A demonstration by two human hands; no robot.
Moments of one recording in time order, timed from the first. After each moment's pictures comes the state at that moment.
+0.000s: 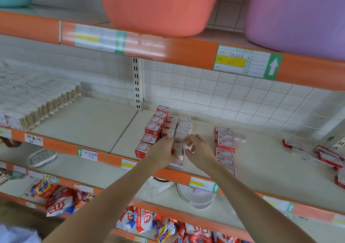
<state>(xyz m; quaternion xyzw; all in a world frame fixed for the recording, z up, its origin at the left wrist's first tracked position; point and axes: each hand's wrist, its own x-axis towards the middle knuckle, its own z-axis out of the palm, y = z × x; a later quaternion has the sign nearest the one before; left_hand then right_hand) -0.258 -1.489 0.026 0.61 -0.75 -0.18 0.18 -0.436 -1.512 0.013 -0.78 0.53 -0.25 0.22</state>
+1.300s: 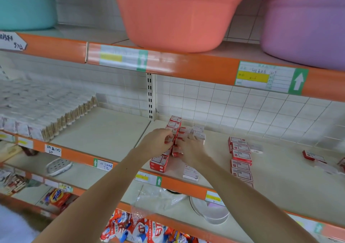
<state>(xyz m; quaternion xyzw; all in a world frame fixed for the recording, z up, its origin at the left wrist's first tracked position) -0.177 -1.529 0.060 0.58 -0.78 -0.13 0.22 -0.353 -1.551 0.032 -0.87 0.49 -0.04 -0.03</state>
